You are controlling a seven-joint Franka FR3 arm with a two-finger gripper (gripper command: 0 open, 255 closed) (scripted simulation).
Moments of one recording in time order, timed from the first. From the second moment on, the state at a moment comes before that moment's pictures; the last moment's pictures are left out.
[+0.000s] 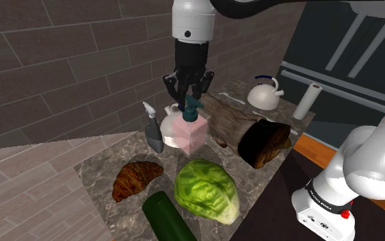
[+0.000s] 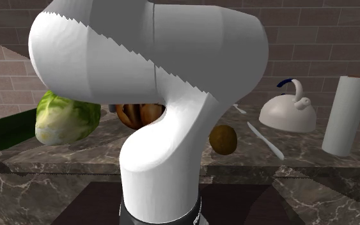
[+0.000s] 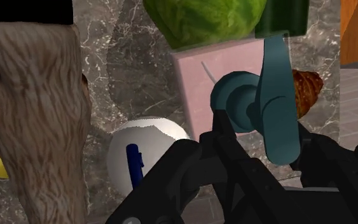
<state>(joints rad) 0.24 -0.08 0.43 -1.74 0.14 1.65 0.76</state>
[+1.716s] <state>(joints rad) 0.71 0.71 0.52 -0.88 -0.22 1.55 1.22</state>
